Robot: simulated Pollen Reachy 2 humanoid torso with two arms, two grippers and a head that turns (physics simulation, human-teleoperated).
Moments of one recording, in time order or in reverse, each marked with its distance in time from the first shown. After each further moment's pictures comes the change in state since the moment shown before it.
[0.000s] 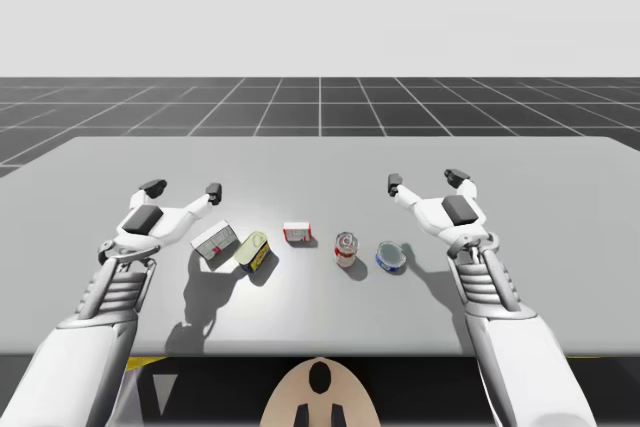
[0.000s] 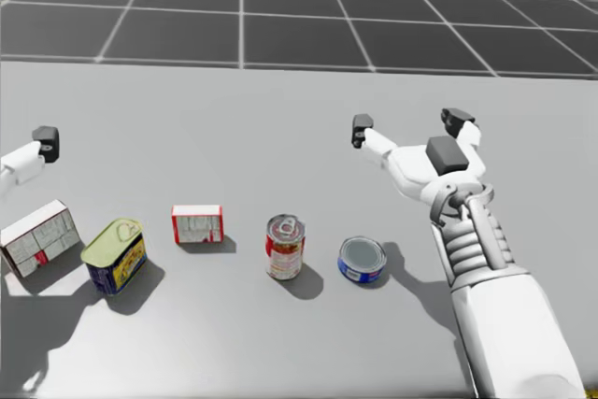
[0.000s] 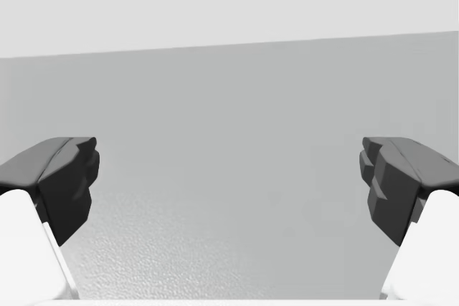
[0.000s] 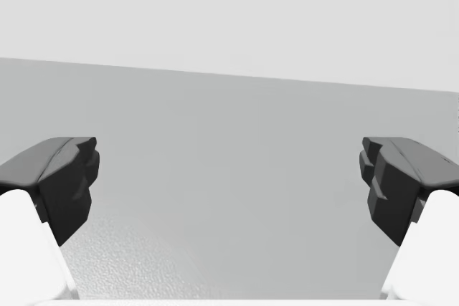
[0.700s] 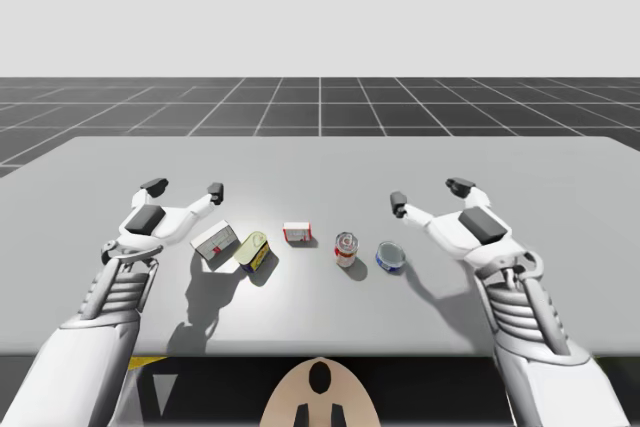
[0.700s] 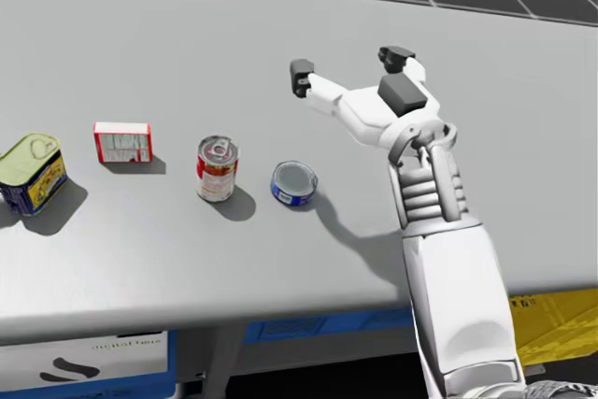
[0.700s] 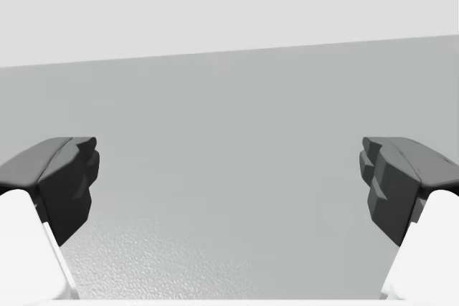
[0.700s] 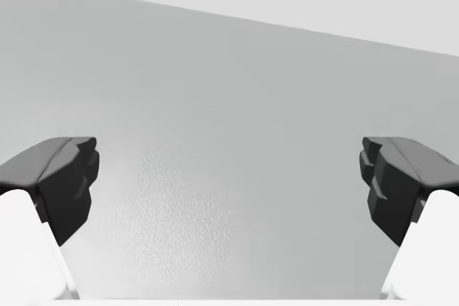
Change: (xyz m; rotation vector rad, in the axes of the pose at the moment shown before) left arm 0.001 -0.005 0.000 -0.003 -0.014 -0.012; right arm 0.024 -0.007 0.039 0.166 0.114 0.027
